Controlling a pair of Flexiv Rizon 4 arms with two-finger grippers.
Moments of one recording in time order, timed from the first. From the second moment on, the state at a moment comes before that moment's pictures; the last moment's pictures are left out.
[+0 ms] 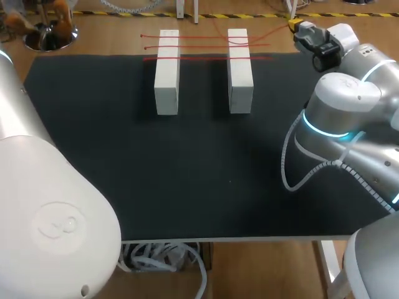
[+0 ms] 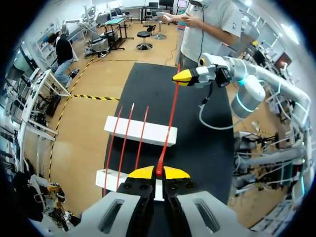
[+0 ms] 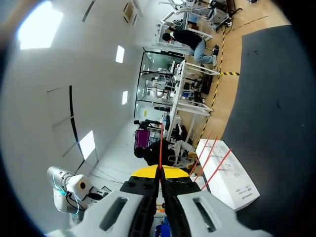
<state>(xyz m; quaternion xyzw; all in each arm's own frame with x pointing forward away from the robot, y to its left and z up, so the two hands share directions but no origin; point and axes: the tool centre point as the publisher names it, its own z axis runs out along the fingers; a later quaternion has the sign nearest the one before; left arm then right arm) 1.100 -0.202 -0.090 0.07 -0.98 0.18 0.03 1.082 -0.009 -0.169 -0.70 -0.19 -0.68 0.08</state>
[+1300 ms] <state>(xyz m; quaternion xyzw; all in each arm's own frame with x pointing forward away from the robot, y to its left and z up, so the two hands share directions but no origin) 1.099 -0.201 -0.091 0.07 -0.98 0.18 0.02 1.082 0.017 -0.155 -0.58 -0.46 -0.61 -0.29</state>
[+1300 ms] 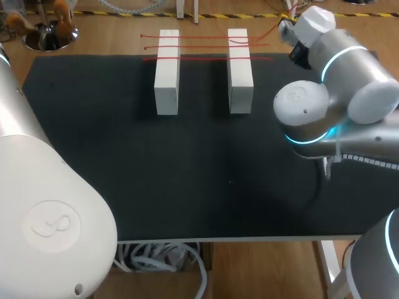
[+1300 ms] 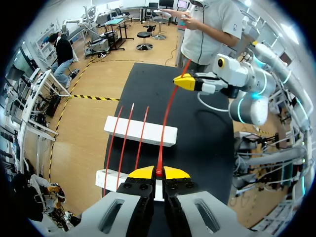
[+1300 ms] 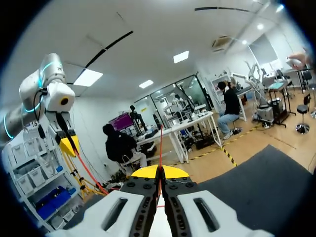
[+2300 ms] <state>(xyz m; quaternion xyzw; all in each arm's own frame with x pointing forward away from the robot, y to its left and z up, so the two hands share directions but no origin) 1.099 -0.201 -0.091 0.07 -0.98 0.18 0.02 1.093 0.006 -0.126 -0.46 -0.53 -0.52 -0.48</state>
